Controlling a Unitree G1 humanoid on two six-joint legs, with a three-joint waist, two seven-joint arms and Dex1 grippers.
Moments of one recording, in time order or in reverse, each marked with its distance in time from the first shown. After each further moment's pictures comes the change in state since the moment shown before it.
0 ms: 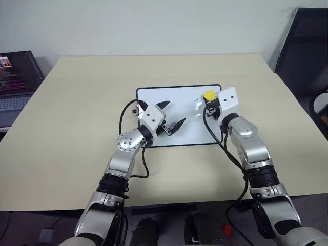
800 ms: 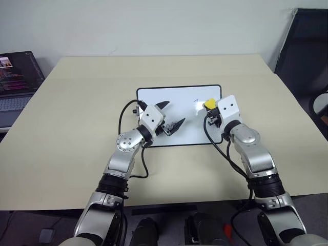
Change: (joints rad) left arm 0.002 0.002 0.003 0.000 0.000 0.004 -0.001; right arm 0.082 -0.030 0.031 -0.118 -0.027 0.071 0.009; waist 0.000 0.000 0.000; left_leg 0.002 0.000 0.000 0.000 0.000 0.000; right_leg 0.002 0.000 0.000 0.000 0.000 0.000
